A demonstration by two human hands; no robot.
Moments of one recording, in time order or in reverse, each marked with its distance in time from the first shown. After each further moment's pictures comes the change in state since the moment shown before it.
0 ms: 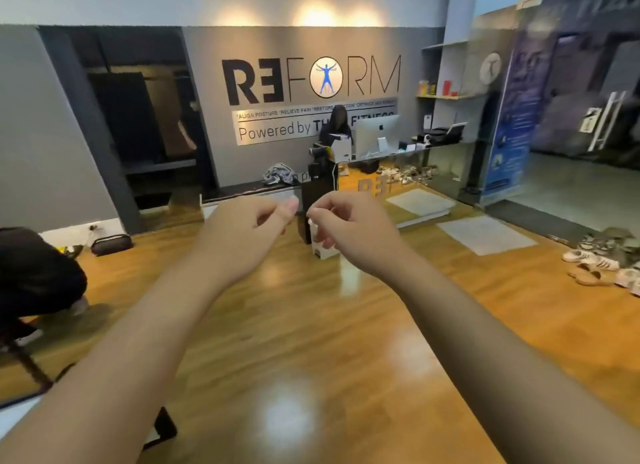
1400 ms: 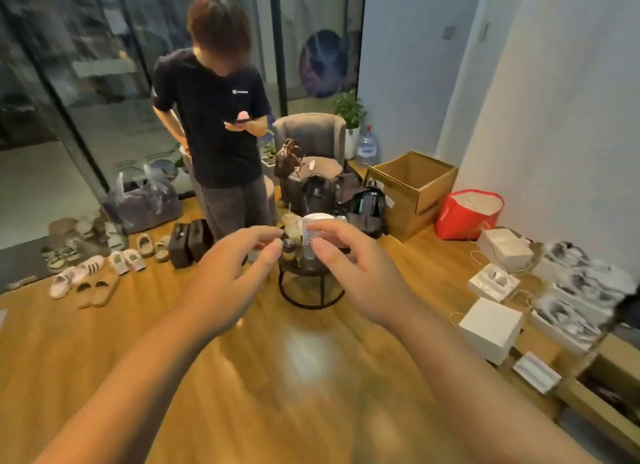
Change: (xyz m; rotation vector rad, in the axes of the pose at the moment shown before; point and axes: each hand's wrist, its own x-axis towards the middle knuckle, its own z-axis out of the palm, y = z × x) left_hand 0.361 0.655 0.791 -0.904 -1.039 1.232; right_hand -0.117 0.473 -0.654 -0.591 1.329 0.840
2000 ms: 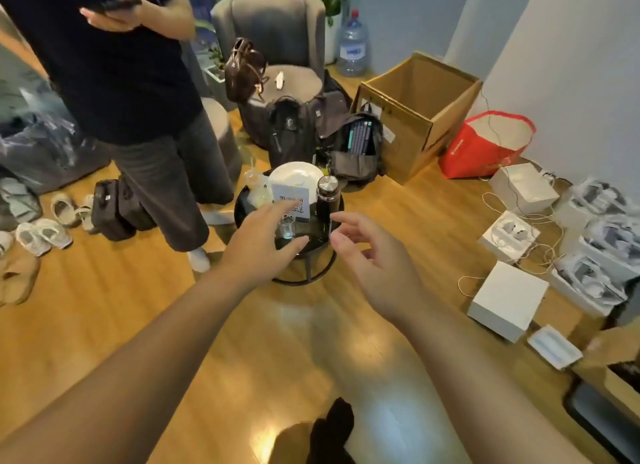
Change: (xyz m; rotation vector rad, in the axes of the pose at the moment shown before) left_hand 0.385 -0.287 0.272 0.131 -0.357 -0.079; right_hand 0.312 0.314 -0.009 -0.008 0.074 0.403
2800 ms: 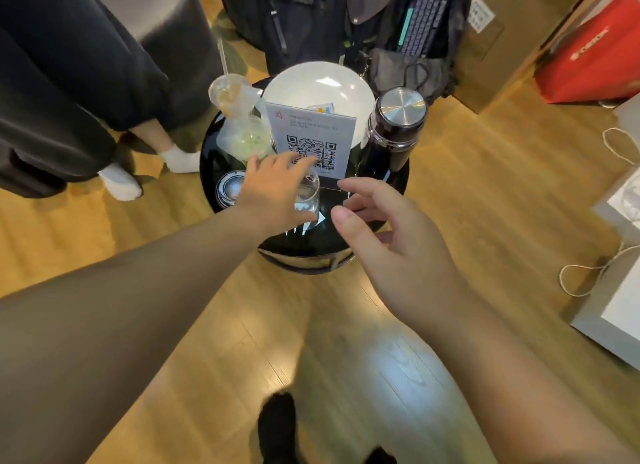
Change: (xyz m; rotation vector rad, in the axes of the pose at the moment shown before) left_hand 0.309 -0.358 0.301 0.461 -0.237 0.051; right_hand 0.305 0.319 0.184 0.000 -0.017 0.162
